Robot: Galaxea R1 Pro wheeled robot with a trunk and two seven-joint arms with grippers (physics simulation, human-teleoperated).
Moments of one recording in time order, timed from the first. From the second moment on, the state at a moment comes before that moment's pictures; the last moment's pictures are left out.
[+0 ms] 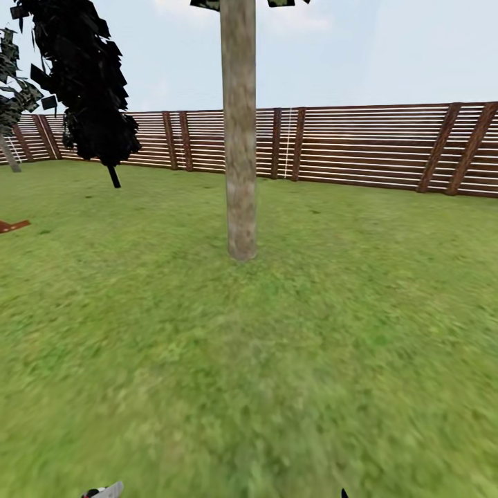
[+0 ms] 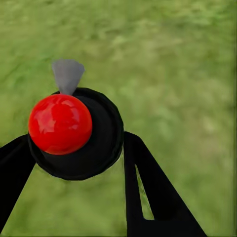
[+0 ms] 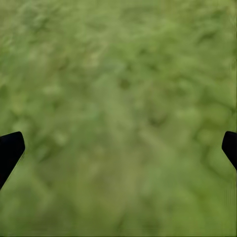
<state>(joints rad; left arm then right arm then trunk) -0.10 0.05 0.08 -0.54 0.27 -0.48 0.22 -0.30 0.02 -1.39 -0.22 0.92 -0.64 0.44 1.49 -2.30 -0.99</state>
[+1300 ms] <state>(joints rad) -0.10 0.05 0.08 -0.54 0.27 -0.48 0.22 -0.30 0.02 -1.39 -0.22 0.92 -0.64 0.44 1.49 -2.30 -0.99</state>
